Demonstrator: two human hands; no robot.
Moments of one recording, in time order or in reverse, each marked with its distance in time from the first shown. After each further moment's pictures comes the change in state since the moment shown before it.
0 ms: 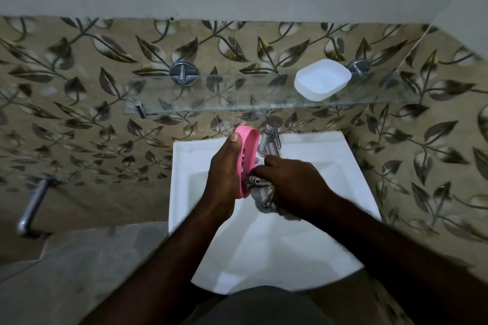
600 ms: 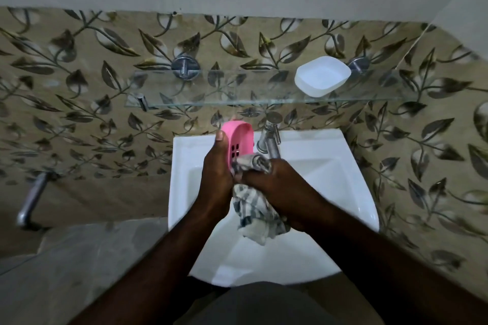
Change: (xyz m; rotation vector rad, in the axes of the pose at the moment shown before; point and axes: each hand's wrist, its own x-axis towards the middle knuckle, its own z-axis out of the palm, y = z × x) left_hand -0.006 -0.007 -0.008 -0.126 0.013 0.000; right_hand -0.005 -0.047 -0.009 1.442 -0.016 0.440
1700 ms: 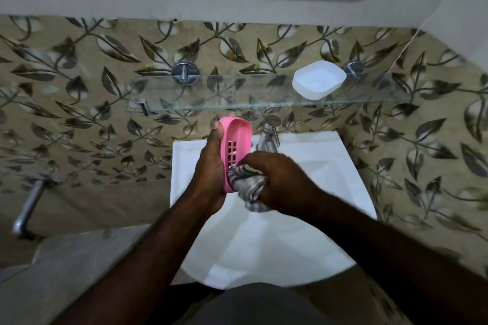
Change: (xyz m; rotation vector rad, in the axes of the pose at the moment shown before) left_hand 0.008 0.025 -0.011 -0.073 -0.058 -0.133; right_hand 0.012 -0.001 -0.011 -0.847 0.047 -0.470
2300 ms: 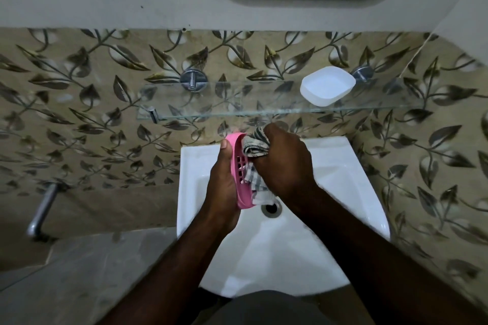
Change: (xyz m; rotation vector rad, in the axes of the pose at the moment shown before) left_hand -0.006 -0.019 0.008 -0.120 -0.050 0.001; right_hand 0.039 -0.010 0.000 -0.272 0.366 0.300
